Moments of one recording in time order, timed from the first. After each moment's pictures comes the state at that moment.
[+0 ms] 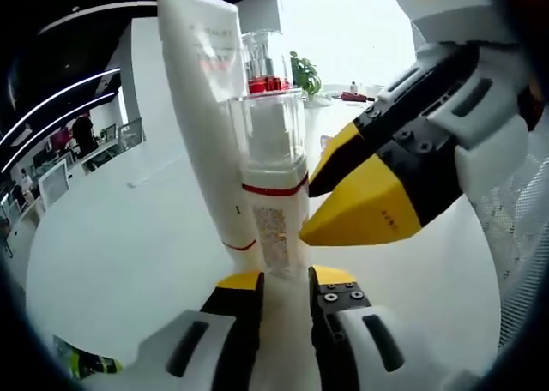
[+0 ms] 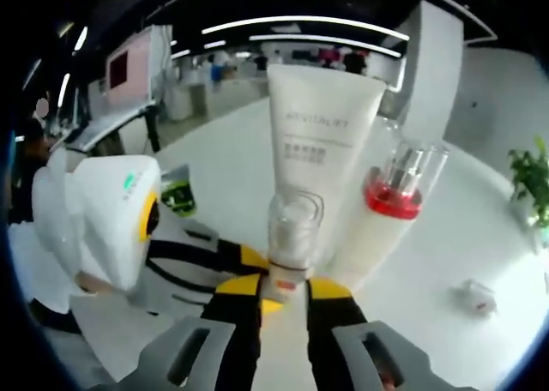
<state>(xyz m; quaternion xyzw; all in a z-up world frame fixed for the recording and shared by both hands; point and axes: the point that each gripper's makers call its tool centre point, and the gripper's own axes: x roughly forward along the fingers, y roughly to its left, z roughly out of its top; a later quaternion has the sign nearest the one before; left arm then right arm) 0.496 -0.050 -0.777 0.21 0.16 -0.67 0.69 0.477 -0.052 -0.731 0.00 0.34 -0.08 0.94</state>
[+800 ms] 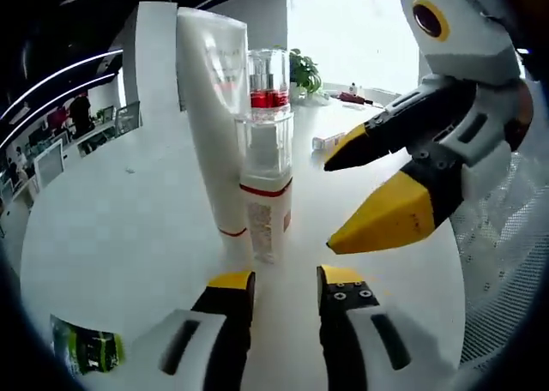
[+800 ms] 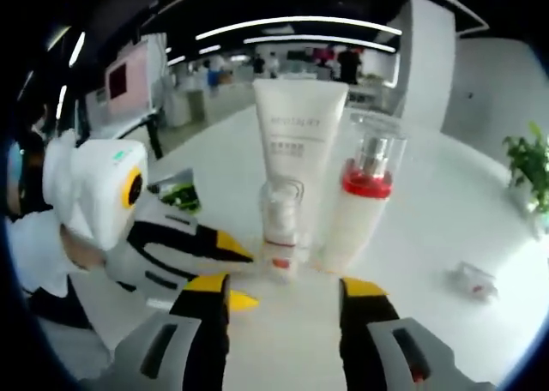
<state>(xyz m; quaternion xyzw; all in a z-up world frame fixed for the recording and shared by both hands) 0.479 -0.022 -0.761 0.19 0.21 -0.68 0.68 0.445 -0.048 -0.718 0.03 0.34 -0.09 0.94</state>
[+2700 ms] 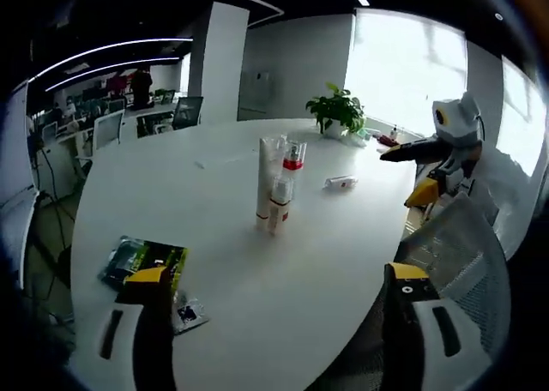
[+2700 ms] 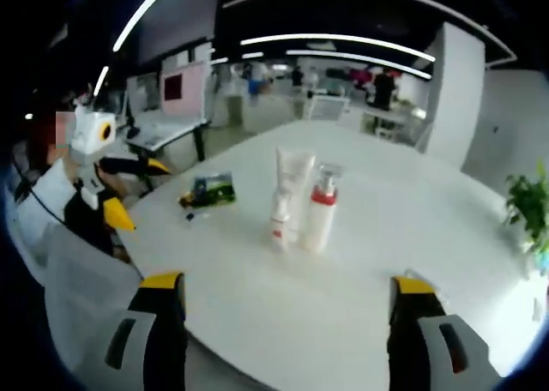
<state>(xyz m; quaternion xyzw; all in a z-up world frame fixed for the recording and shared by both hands) 0.452 0.119 -0.650 0.09 0.24 -0.57 0.78 0.332 -0.071 -0.632 -0.02 0.31 0.01 0.95</state>
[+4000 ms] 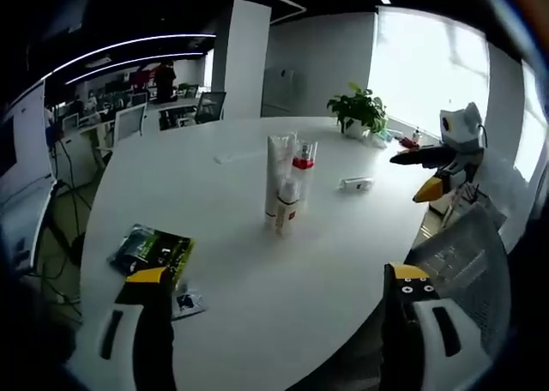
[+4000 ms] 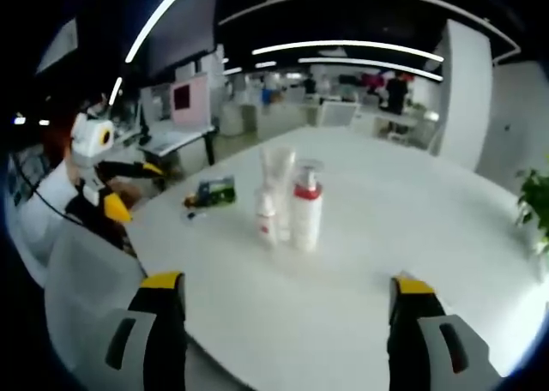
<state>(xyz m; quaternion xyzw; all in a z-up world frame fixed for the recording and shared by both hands) 0.444 0.118 -0.648 0.09 0.25 -0.52 0.81 0.326 -0.110 -0.641 -0.01 0.29 0.05 0.96</state>
